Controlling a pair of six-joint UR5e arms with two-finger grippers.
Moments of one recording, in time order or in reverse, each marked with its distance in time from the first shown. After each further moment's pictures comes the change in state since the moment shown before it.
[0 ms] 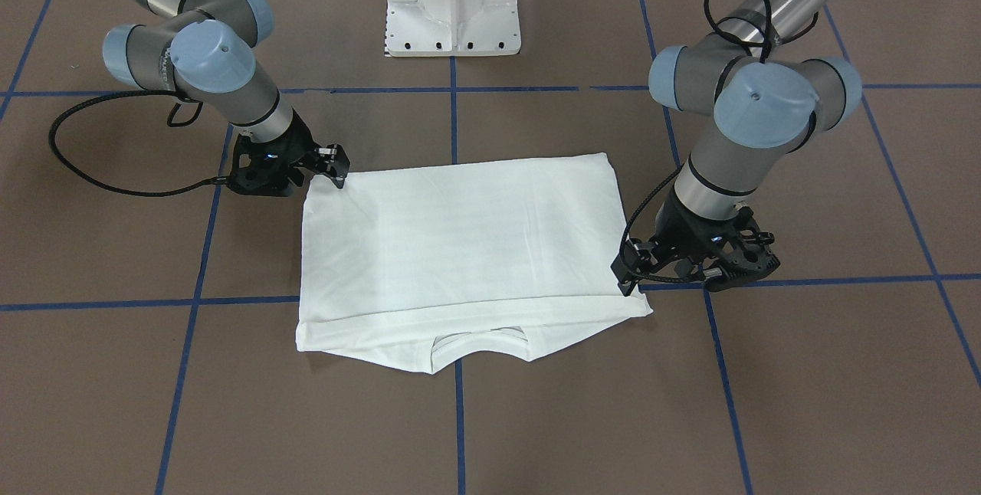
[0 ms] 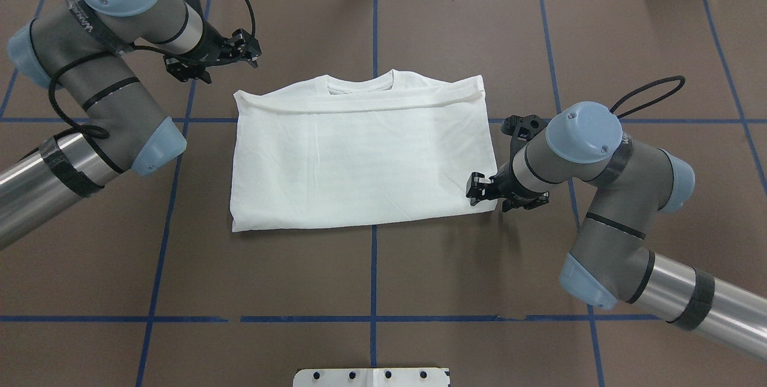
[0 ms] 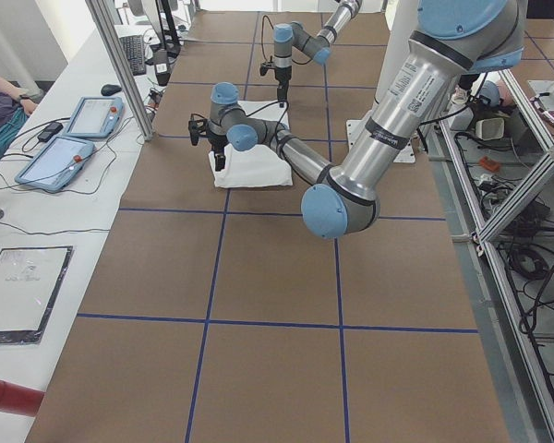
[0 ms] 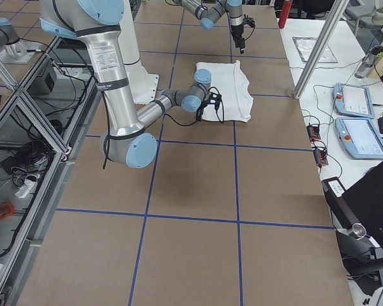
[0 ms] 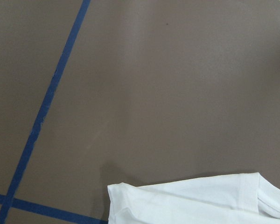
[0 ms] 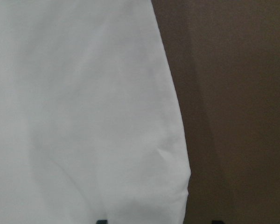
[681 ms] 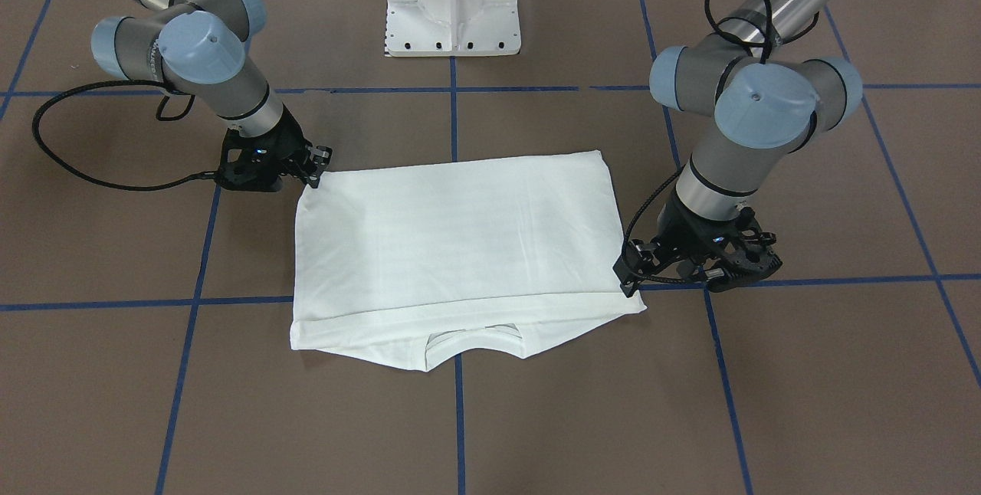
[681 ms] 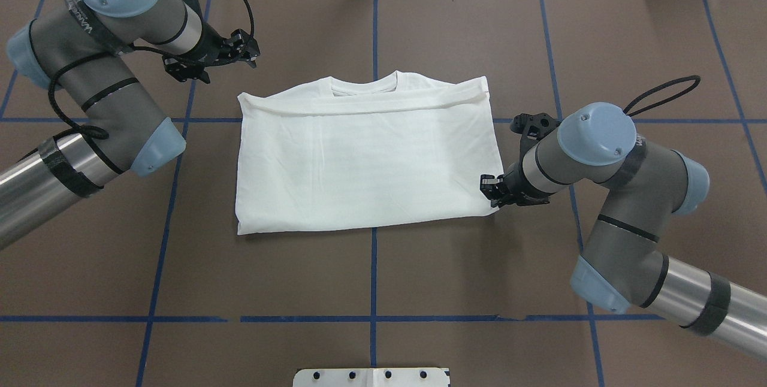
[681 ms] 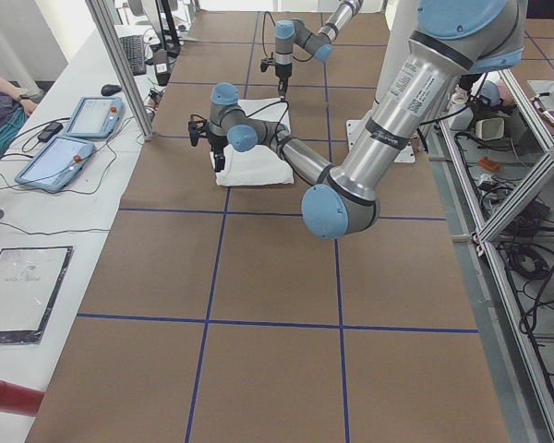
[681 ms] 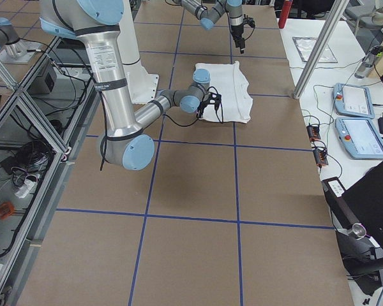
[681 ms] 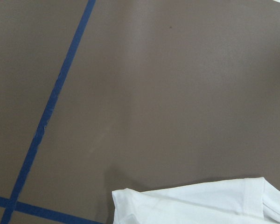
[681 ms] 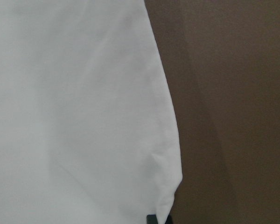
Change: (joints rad) left arm 0.000 0.002 -0.001 0.001 0.005 -0.002; right arm 0.006 -0.054 0.062 -0.006 -0.021 -0.007
